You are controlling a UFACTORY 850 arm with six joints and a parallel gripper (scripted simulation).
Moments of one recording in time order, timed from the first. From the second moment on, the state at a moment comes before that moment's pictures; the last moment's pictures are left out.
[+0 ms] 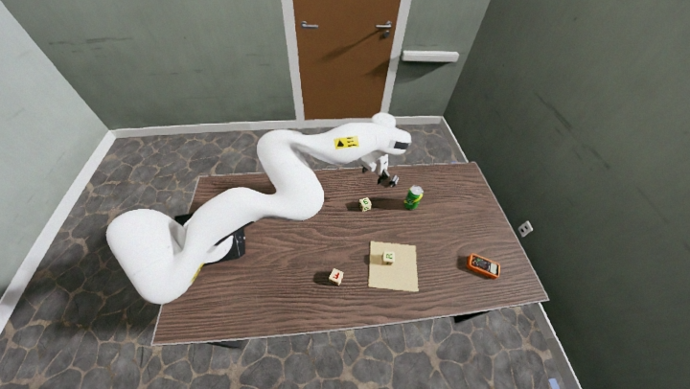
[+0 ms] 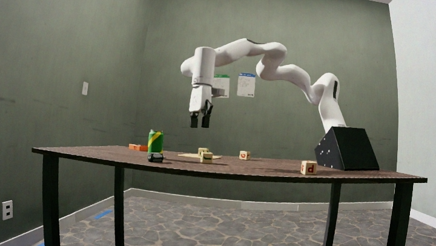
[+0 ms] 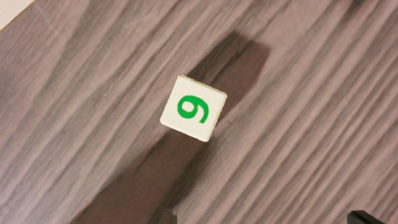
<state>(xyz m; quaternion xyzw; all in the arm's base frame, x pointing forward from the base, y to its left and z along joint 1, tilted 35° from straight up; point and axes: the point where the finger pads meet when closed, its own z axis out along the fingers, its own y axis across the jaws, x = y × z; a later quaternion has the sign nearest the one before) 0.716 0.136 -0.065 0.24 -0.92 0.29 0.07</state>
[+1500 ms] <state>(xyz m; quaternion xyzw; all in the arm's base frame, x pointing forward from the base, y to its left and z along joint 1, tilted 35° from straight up) 0.718 0.134 -0.064 0.24 -0.92 0.29 0.07</state>
